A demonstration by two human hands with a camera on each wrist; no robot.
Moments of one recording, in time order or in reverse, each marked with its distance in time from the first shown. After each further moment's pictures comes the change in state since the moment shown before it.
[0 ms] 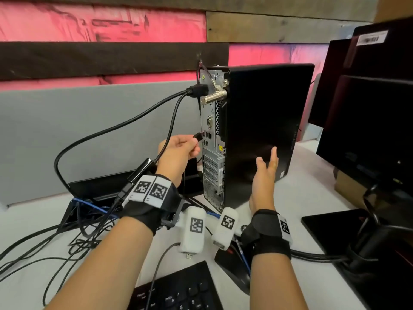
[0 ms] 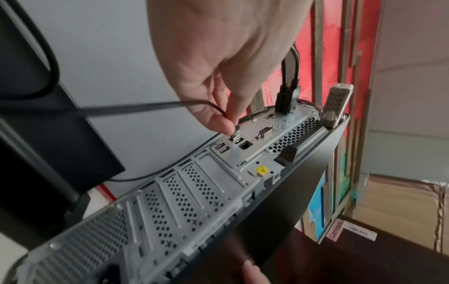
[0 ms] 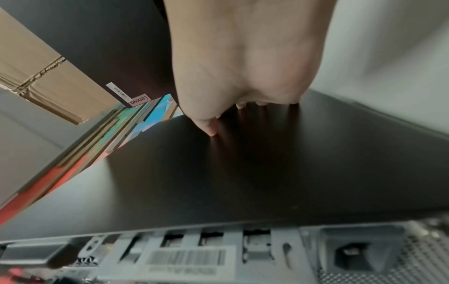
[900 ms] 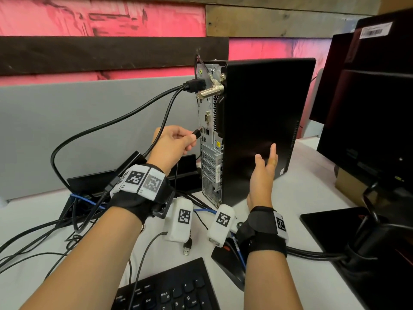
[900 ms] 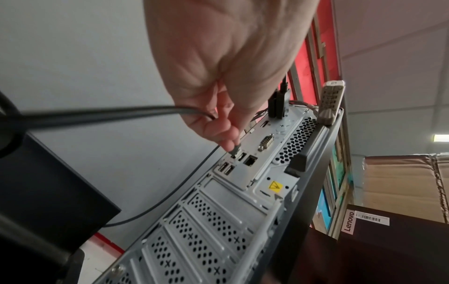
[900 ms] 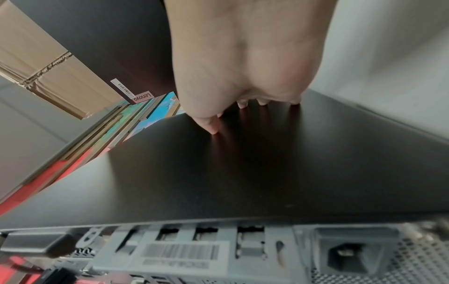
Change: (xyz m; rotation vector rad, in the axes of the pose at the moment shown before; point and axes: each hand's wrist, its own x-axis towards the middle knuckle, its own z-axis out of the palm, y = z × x) left_hand 0.008 0.012 -0.008 0.363 -0.068 0.106; right_hand 0.002 0.004 -0.001 0.018 0.022 -0.019
